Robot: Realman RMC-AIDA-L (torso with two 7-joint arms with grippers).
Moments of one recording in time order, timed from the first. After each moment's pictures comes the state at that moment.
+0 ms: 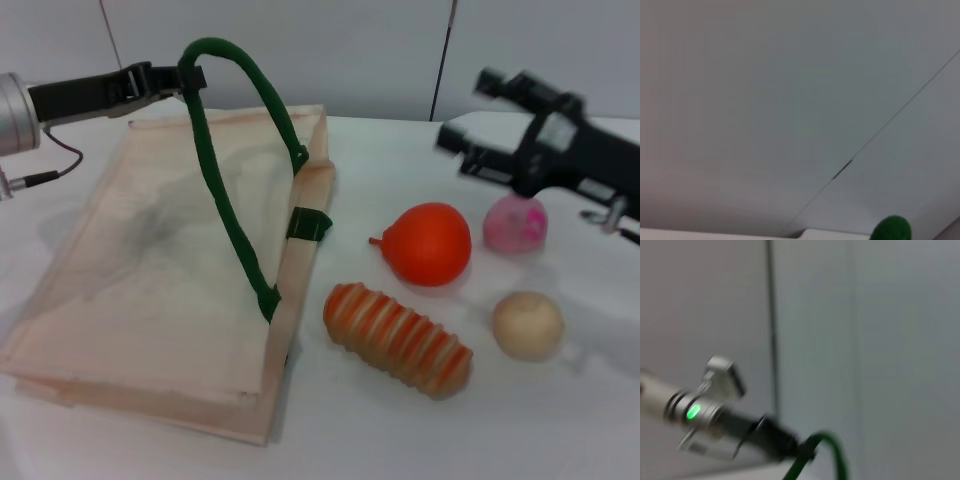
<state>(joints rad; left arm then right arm) -0.71 -1.87 0.47 0.42 -1.20 -1.35 1.19 0.66 1.93 -1.39 -0.22 -0.90 -1.40 0.86</state>
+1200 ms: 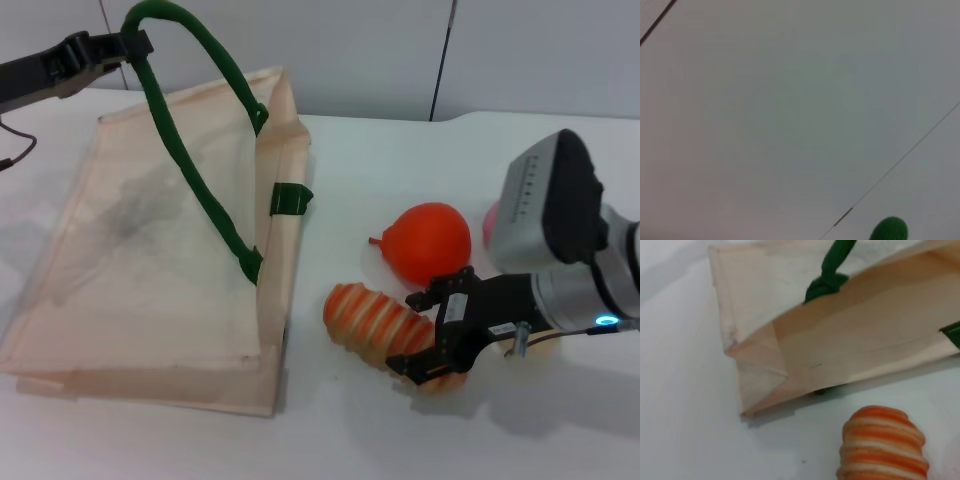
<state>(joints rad) -0.64 -1.84 0.47 0.42 -1.35 -1.39 1.20 0.52 2.03 -1.64 -1.13 -2.13 -1.18 2.02</state>
